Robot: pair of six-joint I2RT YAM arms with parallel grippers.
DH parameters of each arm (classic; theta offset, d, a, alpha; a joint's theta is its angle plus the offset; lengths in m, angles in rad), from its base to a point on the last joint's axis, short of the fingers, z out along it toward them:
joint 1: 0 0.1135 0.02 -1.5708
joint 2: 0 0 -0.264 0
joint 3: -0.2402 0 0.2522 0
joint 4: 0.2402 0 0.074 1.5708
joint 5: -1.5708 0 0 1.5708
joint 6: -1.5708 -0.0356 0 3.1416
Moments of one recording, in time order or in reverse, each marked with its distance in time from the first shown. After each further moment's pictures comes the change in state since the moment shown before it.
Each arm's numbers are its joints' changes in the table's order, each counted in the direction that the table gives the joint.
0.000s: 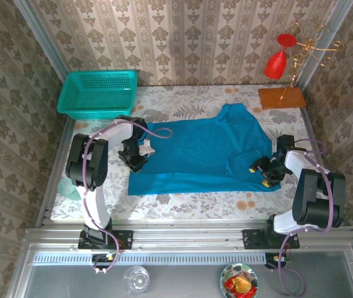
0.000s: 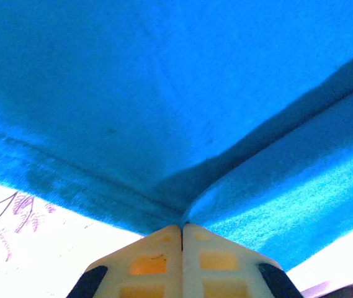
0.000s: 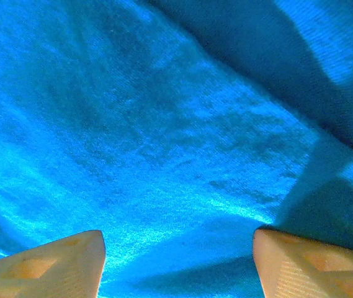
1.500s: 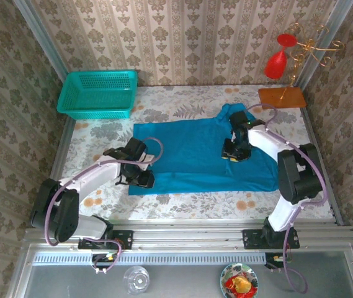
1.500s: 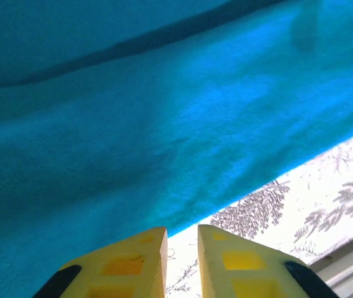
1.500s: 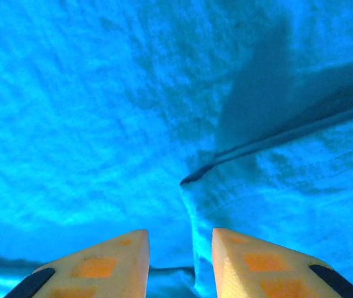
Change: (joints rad) left arm -0.167 -0.562 0.565 -0.469 -0.265 0.696; right arm 0.497 0.291 -0.451 0.110 -0.184 0.067
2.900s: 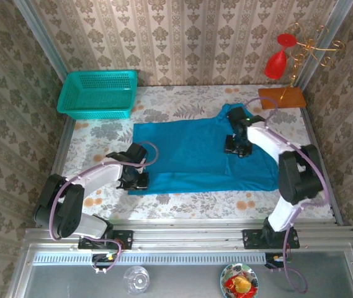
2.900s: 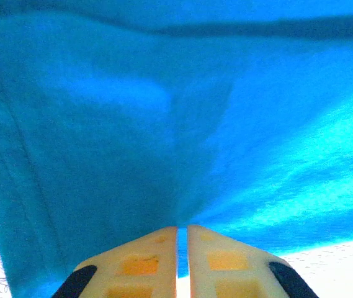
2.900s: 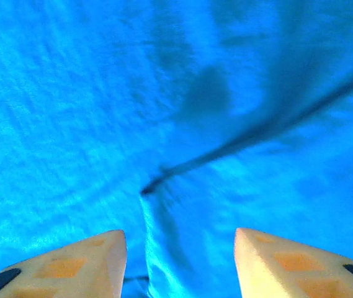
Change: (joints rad) left arm 0.001 0.037 0.036 -0.018 0.158 0.205; right arm -0.023 -0.070 -0.025 0.055 -0.138 0.020
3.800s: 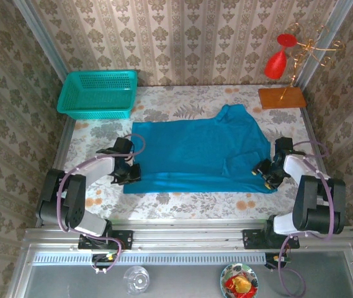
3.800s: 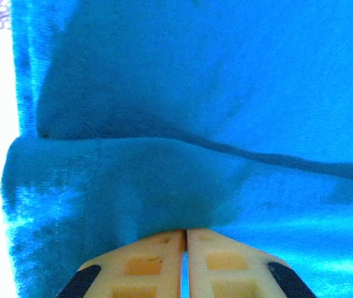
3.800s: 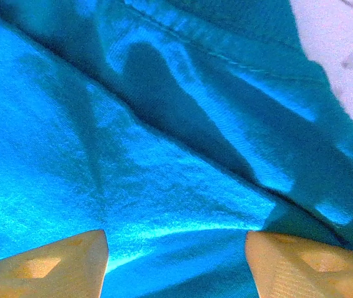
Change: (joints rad) left arm 0.220 0.061 0.024 -0.114 -0.053 0.013; right arm -0.447 -0.301 0.550 -0.192 0.209 -0.169
